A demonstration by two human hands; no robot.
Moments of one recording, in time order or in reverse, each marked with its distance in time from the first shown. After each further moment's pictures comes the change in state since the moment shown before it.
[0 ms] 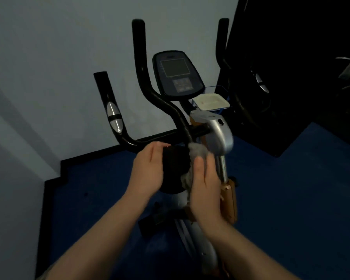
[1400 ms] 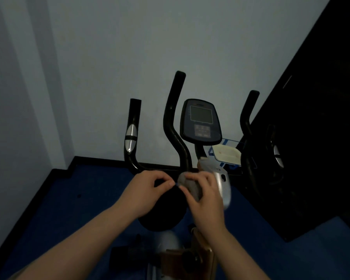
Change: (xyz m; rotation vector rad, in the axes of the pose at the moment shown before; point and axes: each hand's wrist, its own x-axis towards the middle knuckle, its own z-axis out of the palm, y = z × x) left_hand 0.004 0.020 0.004 0.239 -0.029 -0.007; right_hand 0.105 0.014 -0.039 -0.328 -0.402 -0.510
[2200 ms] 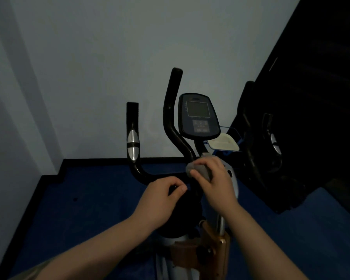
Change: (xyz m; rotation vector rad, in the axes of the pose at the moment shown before) left_hand 0.005 -0.004 -0.001 -0.063 -0.093 0.057; right_hand 0.039 -0.011 -0.002 -0.011 0.003 0.081
